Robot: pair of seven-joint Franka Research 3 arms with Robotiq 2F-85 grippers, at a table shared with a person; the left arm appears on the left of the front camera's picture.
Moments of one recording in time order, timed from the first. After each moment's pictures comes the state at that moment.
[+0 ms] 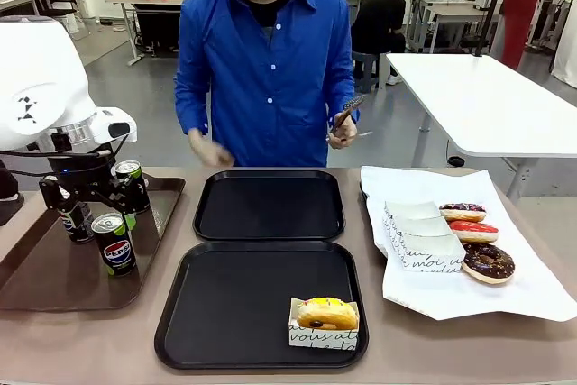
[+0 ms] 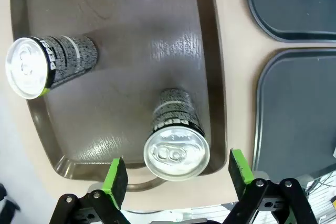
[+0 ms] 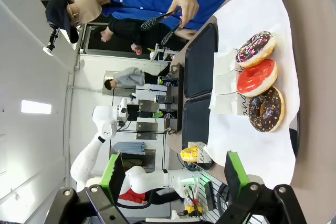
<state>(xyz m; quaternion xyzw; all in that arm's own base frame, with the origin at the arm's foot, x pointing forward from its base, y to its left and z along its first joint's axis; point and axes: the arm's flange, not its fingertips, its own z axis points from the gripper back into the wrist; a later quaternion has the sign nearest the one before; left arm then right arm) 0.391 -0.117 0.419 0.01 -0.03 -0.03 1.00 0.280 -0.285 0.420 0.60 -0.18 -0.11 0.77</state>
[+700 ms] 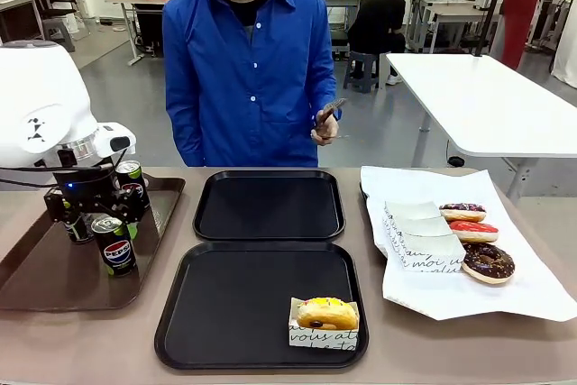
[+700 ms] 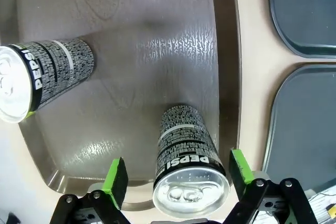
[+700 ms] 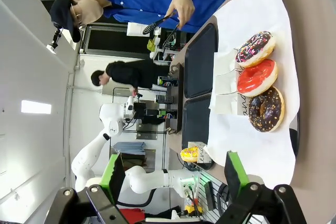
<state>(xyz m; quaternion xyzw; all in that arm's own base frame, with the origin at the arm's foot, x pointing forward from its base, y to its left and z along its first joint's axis) 0.403 -0.107 0.384 0.00 -0.02 -0.01 1.00 0.280 -0.285 0.420 0.60 -0.18 -0.11 0.77</state>
